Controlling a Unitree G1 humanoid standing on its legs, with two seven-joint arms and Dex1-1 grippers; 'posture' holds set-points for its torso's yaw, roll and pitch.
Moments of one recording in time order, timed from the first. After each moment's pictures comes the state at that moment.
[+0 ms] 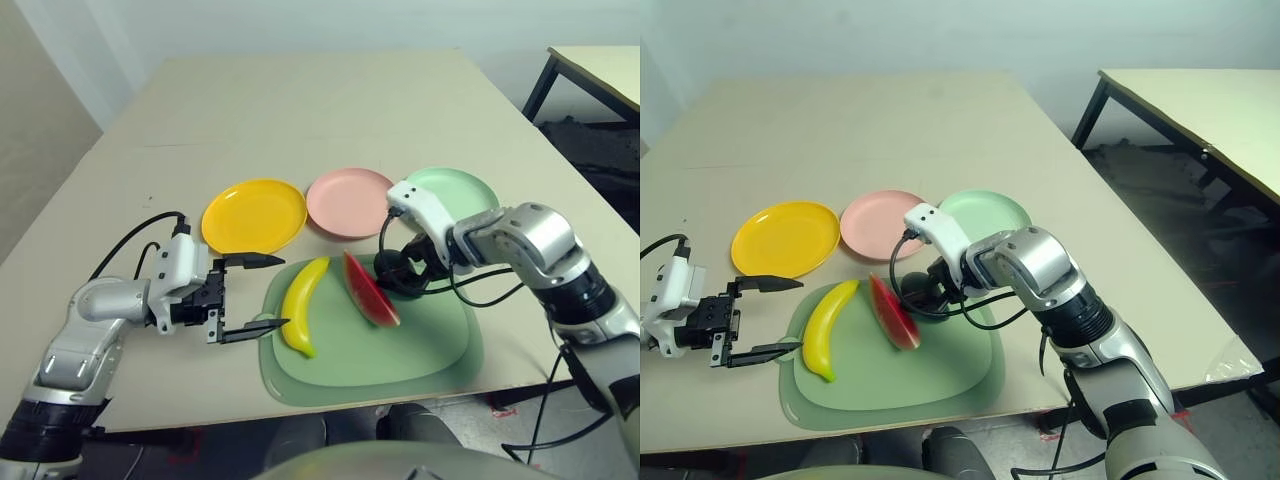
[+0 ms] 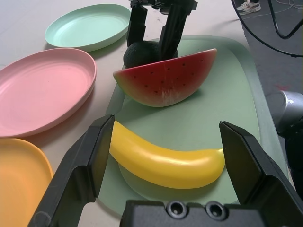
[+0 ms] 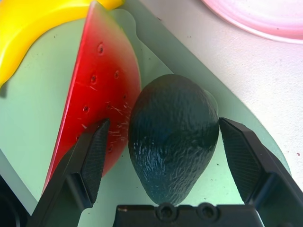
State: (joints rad) left arm 0.05 0.84 0.12 -0.20 -0.50 0.01 -1.28; right arm -0.73 -0.54 0.42 -0.19 0.50 1.44 0.64
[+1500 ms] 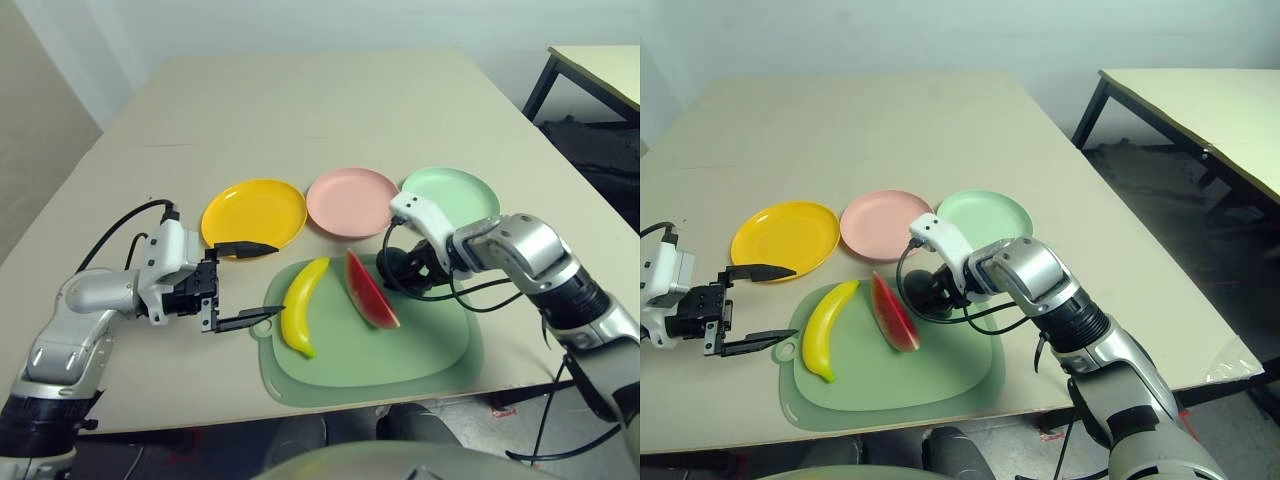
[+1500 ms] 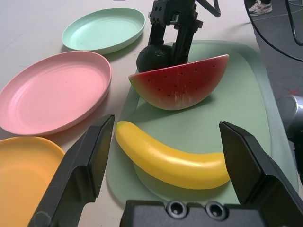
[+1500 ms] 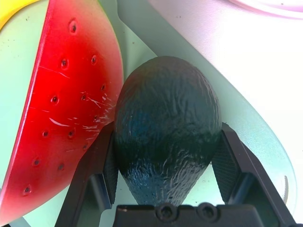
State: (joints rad) left arm 0.02 0.86 0.16 -0.21 -0.52 0.06 -1.26; right arm -0.70 -0.55 0.47 -0.12 0.43 1.34 0.70
